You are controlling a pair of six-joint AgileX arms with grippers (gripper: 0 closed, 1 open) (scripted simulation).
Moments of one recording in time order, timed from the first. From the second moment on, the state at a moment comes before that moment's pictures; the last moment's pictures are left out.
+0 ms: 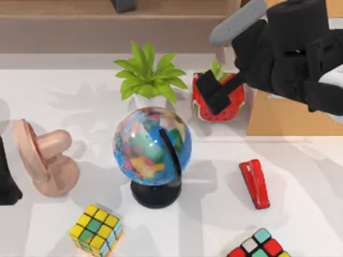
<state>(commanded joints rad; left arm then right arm) 0.00 0.00 0.00 0.00 0.00 0.00 0.56 1.61 1.06 0.01 0.05 -0.22</state>
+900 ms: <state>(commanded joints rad) 0.00 0.00 0.00 0.00 0.00 0.00 0.55 1.89 1.40 -1.08 0.00 0.35</state>
